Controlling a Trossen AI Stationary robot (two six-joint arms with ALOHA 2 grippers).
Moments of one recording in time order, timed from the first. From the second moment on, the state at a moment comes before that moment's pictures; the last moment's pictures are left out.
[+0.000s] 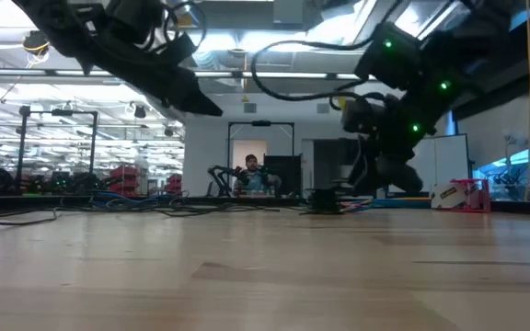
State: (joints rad) left arm 0.33 1.20 0.55 0.33 -0.23 0.27; right arm -0.05 1.59 0.64 0.06 0.55 -0.30
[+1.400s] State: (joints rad) left arm 0.22 1.23 0.55 0.35 -0.12 0.27; right arm -0.05 1.71 0.75 0.52 0.26 -0.44
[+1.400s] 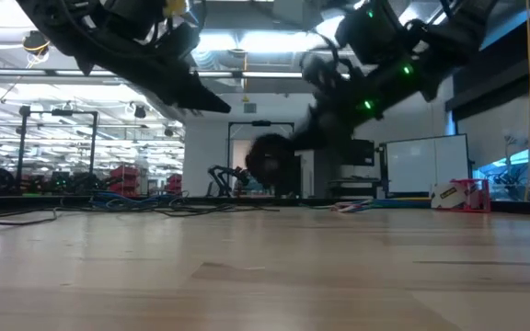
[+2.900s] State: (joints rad) left arm 0.16 1.50 0.55 0.42 0.02 0.17; right arm -0.05 1.90 0.88 0.53 0.14 -0.28
